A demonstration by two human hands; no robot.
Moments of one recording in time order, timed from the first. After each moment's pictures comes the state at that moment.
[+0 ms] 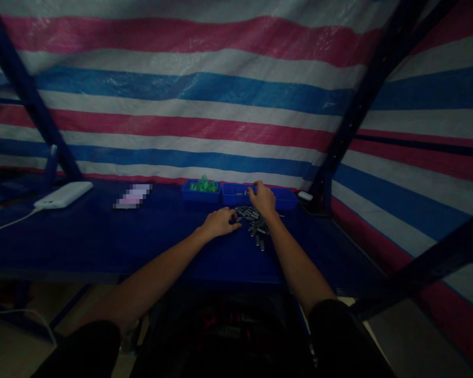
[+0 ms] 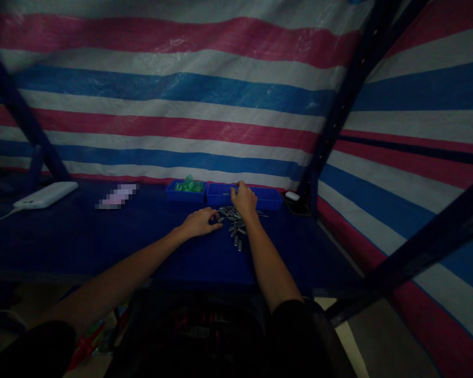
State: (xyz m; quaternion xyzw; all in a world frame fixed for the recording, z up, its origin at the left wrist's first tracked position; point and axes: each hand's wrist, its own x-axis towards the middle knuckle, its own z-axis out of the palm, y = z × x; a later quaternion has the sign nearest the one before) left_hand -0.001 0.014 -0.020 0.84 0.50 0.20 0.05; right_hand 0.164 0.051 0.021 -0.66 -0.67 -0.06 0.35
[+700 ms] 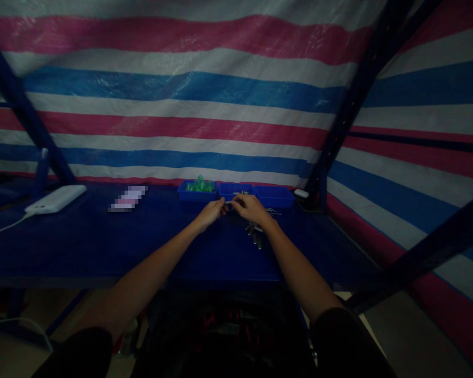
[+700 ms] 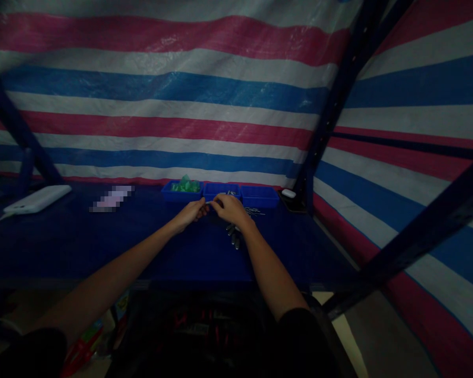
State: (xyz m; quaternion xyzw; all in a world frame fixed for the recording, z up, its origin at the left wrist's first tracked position) left_hand -0.011 0.029 -0.010 0.69 0.49 0.39 0.36; right_hand 0.154 0.027 0.011 -0.43 -0.84 0.06 0.33
